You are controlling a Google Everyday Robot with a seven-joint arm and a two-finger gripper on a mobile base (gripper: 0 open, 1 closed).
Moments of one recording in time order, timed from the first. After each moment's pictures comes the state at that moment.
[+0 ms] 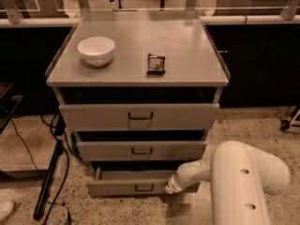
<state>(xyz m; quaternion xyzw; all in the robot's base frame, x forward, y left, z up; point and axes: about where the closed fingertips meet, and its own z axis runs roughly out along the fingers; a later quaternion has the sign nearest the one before) 0.568 -0.110 0.175 -0.38 0.91 0.13 0.13</state>
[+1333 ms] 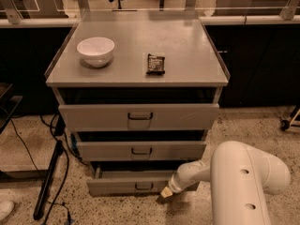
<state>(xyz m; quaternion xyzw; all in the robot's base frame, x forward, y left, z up) 0.568 -0.110 0.175 -0.38 0.91 0.13 0.13</state>
